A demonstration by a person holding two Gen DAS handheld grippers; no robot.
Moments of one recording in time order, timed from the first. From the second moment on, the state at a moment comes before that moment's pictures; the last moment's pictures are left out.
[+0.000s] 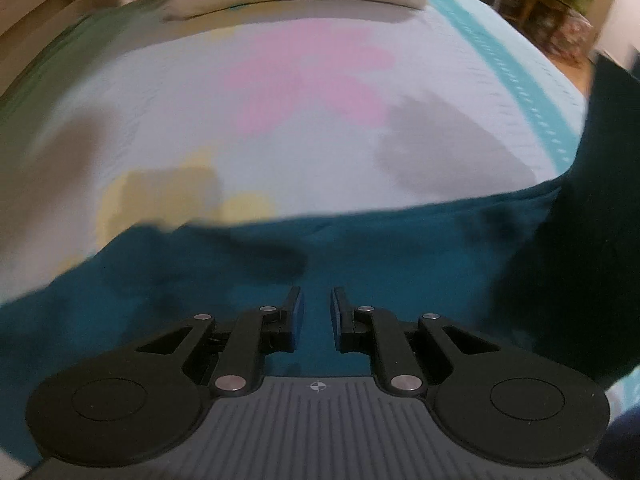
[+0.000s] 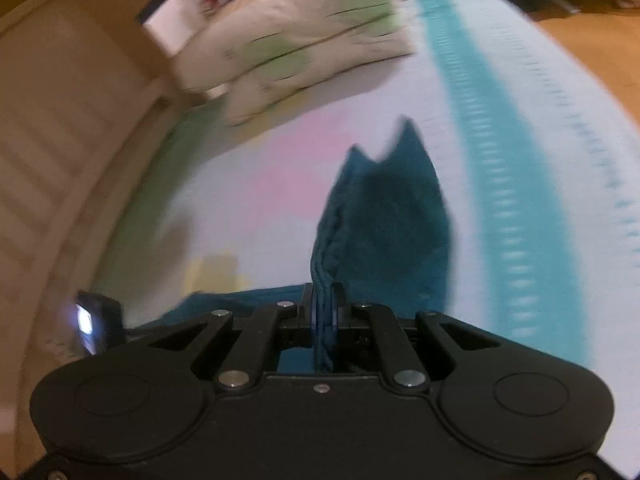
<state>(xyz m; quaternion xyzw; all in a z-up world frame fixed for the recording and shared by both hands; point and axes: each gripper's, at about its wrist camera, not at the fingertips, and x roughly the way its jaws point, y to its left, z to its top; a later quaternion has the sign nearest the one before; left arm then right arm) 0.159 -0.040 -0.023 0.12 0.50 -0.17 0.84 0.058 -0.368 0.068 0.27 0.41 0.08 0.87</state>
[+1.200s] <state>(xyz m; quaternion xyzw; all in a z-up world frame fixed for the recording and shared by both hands) 0.110 0.004 -0.059 0.10 0.55 -0.15 0.82 0.059 -0.299 -0.096 0.23 0.53 -0.05 0.81</state>
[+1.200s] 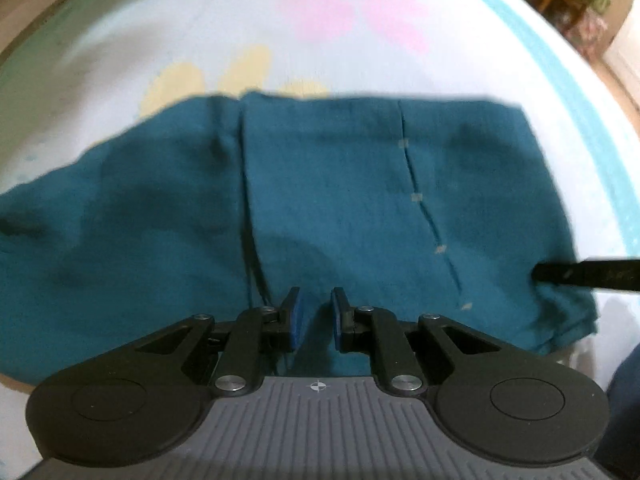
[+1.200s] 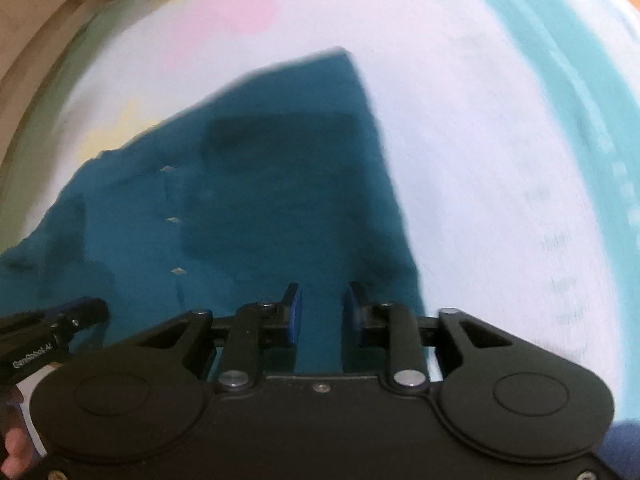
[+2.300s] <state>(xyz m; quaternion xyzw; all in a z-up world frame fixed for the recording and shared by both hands) 0.107 0.004 -0.052 0.09 0.52 -0.16 0.83 0.142 -0.338 -0.095 0.16 0.47 -0.09 0.87</state>
